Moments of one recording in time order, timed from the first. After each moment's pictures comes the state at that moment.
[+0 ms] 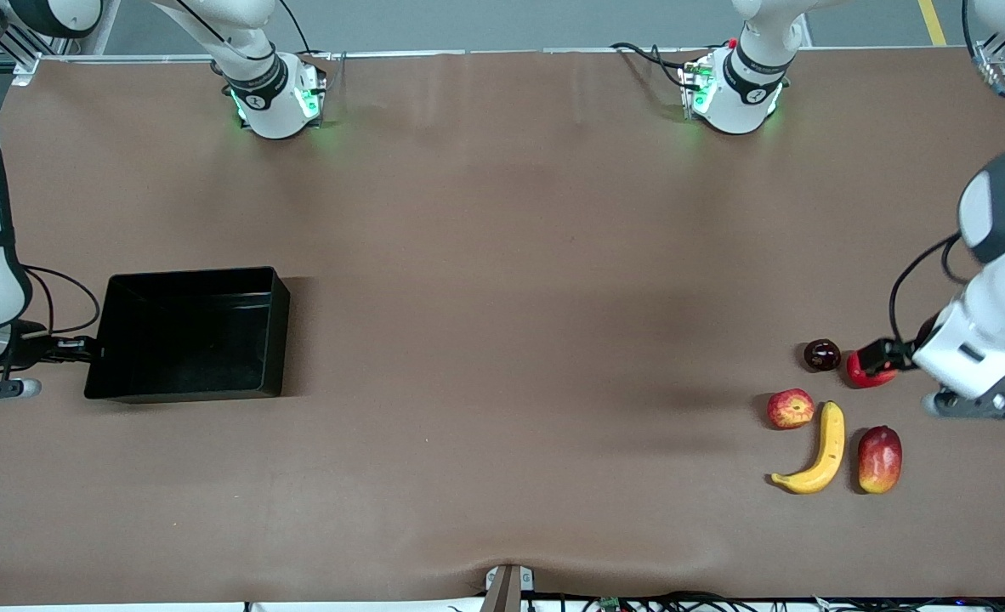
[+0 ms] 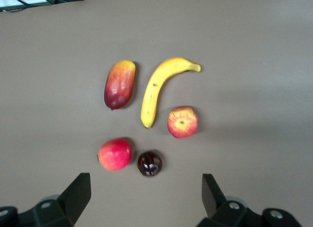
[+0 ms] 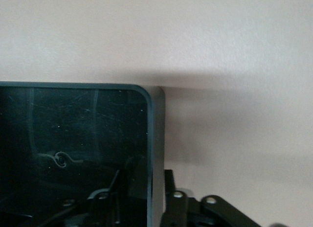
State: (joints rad) left arm 0.26 0.36 -0.39 -1.41 0.29 1.80 -0.12; right arm -0.33 0.61 -0.08 -1.61 0.23 2.05 -0.63
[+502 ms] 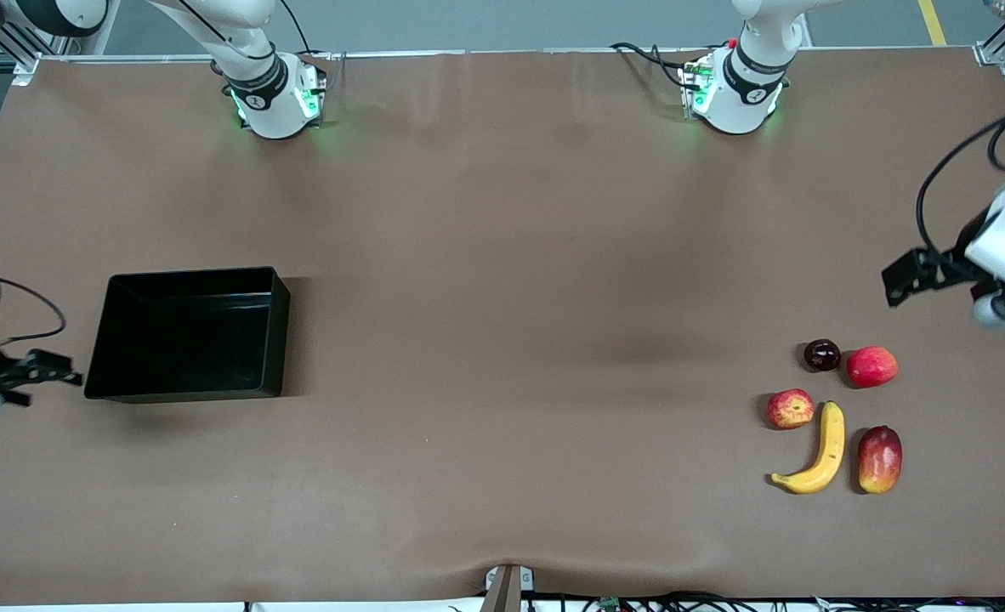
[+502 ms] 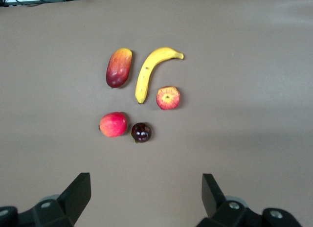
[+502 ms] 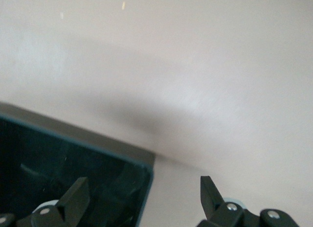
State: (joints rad) left arm 0.25 0.16 -0.39 -1.42 0.19 1.64 -0.12; right arm -0.31 0.61 -0.06 -1.41 0.23 2.09 -0.82
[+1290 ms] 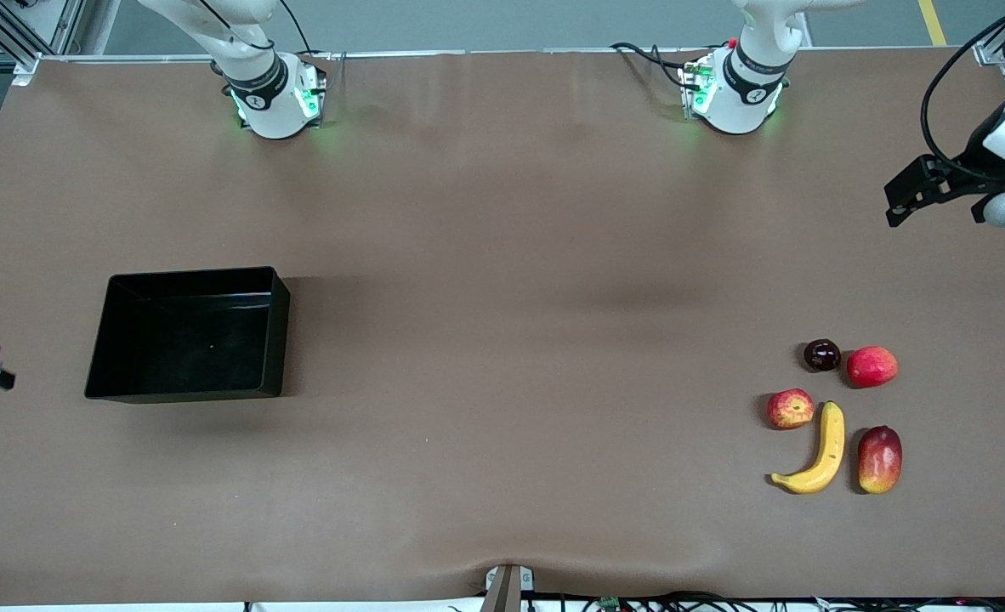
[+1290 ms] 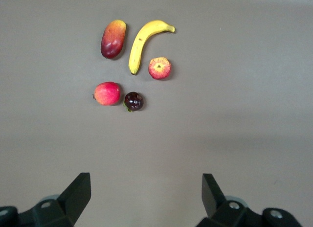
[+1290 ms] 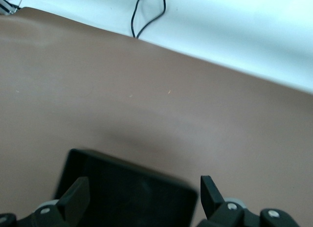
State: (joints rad) left arm 0.04 -0.04 -0.14 -1.56 0.07 1.57 -0.10; right arm -0.17 0.44 -0.05 -1.16 0.20 1.76 -0.50
